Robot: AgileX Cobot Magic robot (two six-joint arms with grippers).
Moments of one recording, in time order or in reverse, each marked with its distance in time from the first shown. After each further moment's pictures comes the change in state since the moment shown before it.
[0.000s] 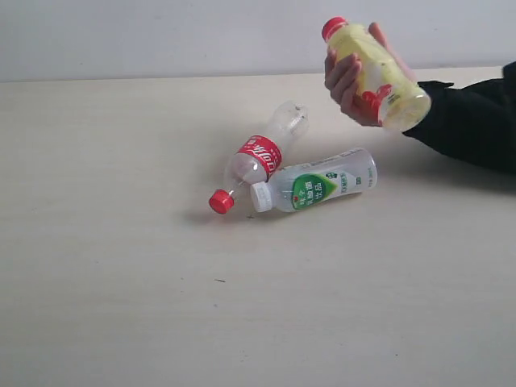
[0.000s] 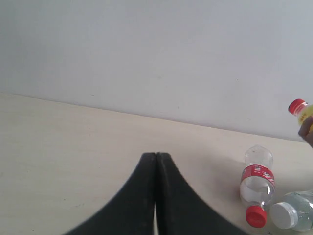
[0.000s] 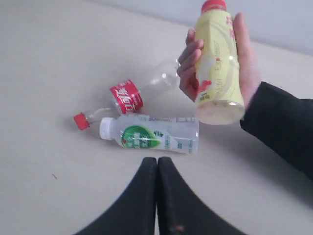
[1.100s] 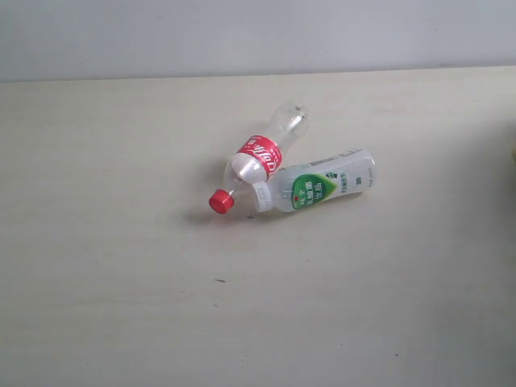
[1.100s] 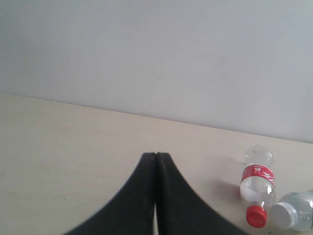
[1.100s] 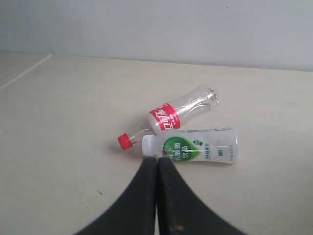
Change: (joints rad) left arm 0.000 0.000 0.000 0.000 0.000 0.000; right arm 0.000 -0.445 0.353 0.226 -0.128 -0.056
